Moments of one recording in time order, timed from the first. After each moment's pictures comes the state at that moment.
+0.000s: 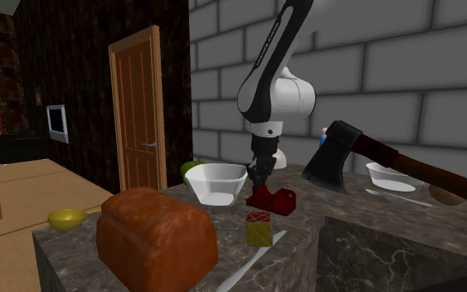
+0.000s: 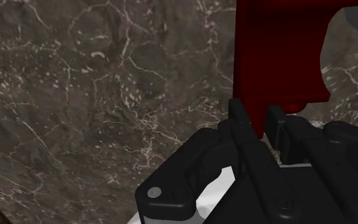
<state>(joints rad) 0.12 0.44 0.05 -2.10 -0.02 2.68 -0.45</state>
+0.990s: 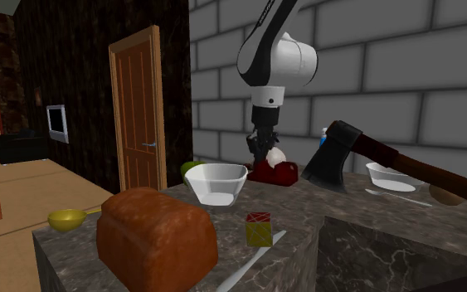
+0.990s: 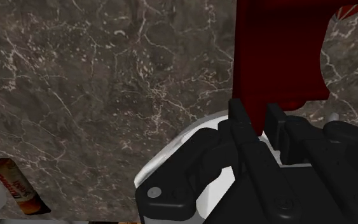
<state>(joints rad) 0.11 0.29 0.06 -2.08 -0.01 2.52 -0.46</state>
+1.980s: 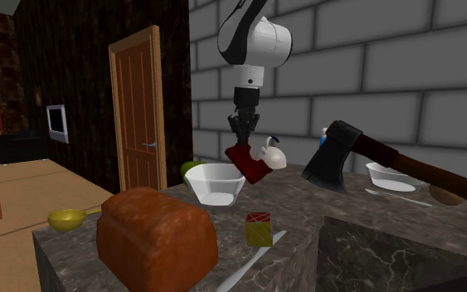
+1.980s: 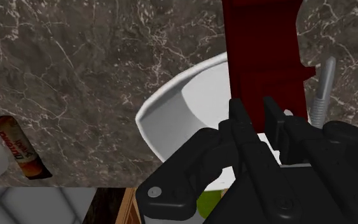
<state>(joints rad) 0.15 0.38 0.07 -1.79 -0.03 2.31 -0.41</state>
